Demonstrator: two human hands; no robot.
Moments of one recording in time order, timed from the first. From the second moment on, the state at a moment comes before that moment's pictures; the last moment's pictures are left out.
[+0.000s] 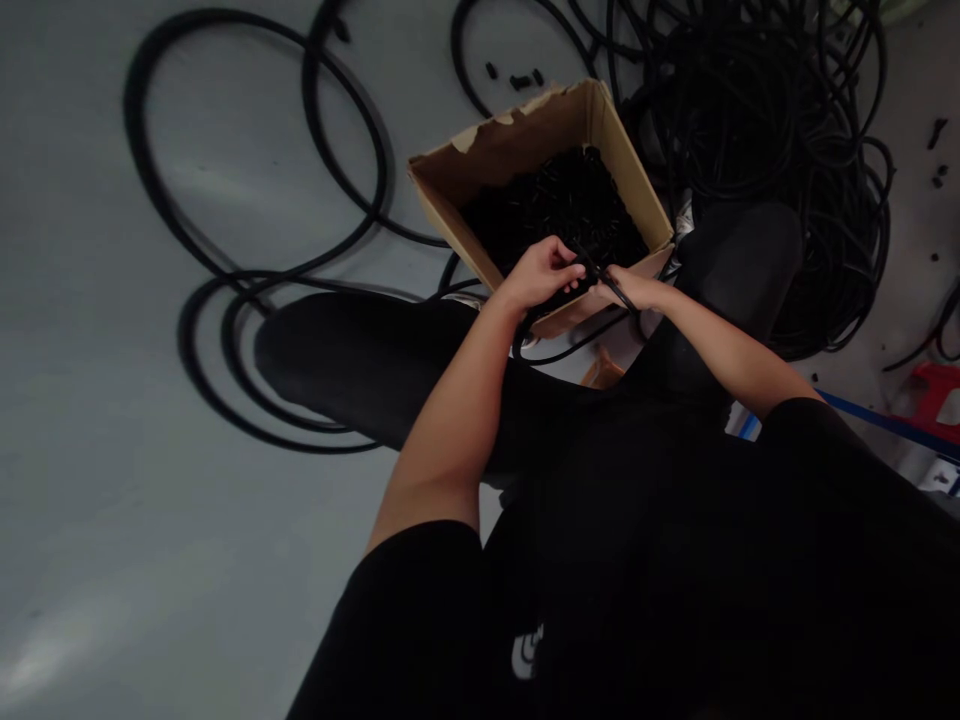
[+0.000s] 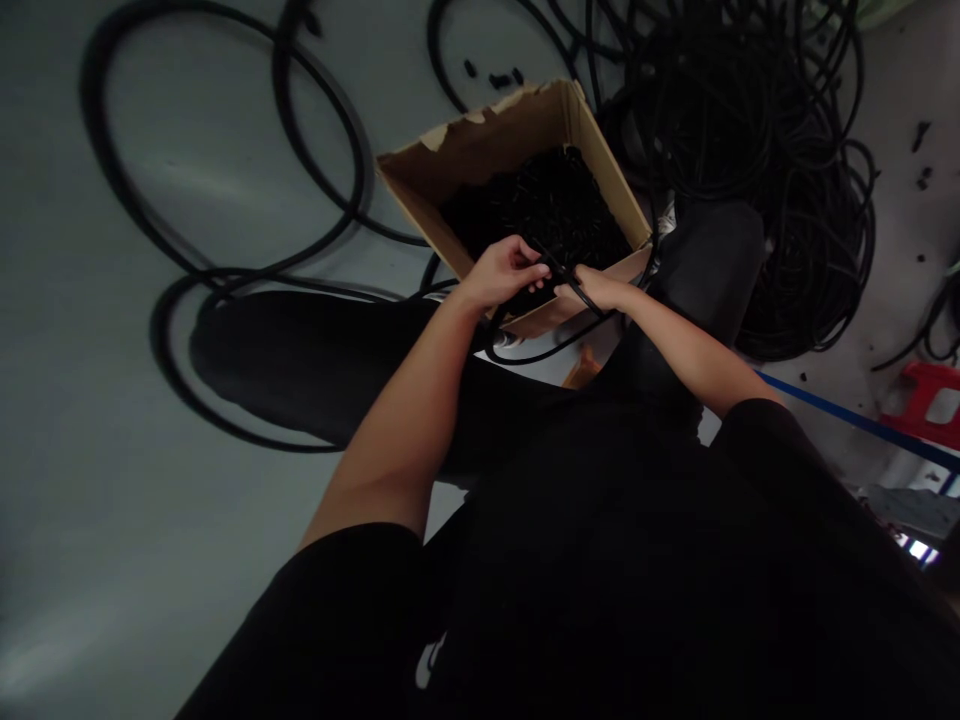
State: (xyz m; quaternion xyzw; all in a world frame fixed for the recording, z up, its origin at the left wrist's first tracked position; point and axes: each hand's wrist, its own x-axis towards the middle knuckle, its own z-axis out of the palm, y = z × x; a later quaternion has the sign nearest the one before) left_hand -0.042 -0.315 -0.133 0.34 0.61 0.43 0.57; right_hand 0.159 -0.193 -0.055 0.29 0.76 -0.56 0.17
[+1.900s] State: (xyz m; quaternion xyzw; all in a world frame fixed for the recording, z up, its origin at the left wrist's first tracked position) left_hand -0.053 -0.324 -0.117 0.38 0.71 0.32 0.50; right_hand 0.174 -0.190 -0.067 0.38 0.76 -0.50 0.17
